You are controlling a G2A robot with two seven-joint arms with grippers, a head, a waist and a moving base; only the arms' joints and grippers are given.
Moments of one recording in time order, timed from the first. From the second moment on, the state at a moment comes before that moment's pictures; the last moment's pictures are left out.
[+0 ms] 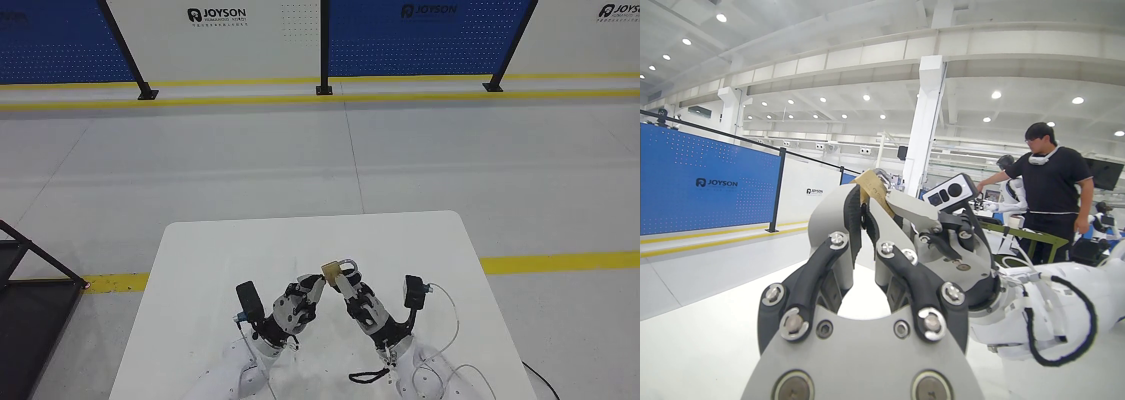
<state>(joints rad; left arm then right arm) 1.56 -1.24 -0.98 -1.40 1.30 -0.55 0.95 -1.66 -1.28 1.02 -1.58 -0.68 -0.74 -0.37</state>
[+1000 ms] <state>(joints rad) 1.53 -1.26 -0.95 -1.34 1.41 -0.30 1.04 -1.67 -1.28 1.04 -1.61 -0.66 -0.64 -0.30</state>
